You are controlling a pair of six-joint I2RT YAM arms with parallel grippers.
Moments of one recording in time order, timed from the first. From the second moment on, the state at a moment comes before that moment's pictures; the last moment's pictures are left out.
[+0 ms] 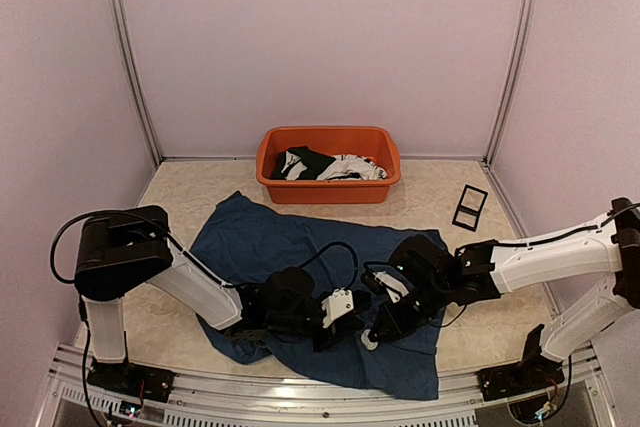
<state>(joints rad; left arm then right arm) -1.19 2.00 0.80 0.77 0.26 0.19 1.07 1.42 0.72 -0.30 -0.36 0.64</state>
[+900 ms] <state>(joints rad) -1.19 1.97 0.80 0.88 0.23 0.18 1.07 1.27 0.69 -0.31 -0.27 0.63</state>
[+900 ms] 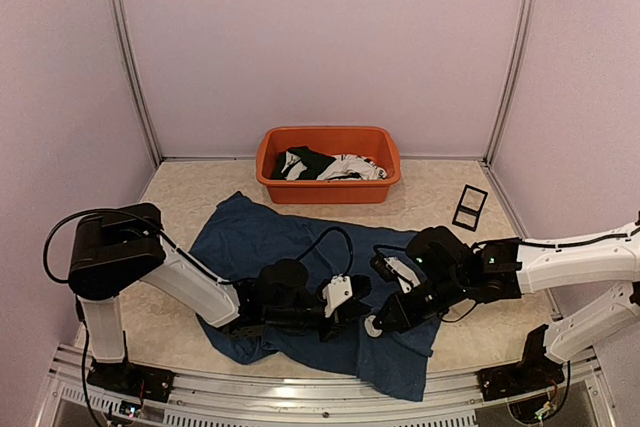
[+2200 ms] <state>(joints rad) -1.17 1.95 0.81 0.89 0.14 0.18 0.99 1.16 0.67 -0.27 -0.19 0.76</state>
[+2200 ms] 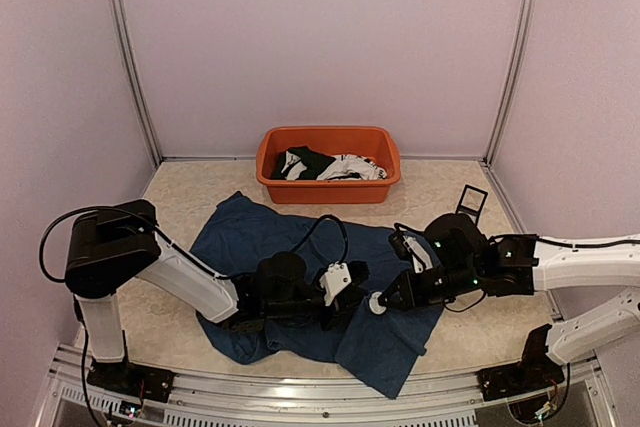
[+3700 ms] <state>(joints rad) -1.19 1.85 0.74 0.84 0.07 0.12 0.96 1.19 0.57 0.07 -0.19 0.84</state>
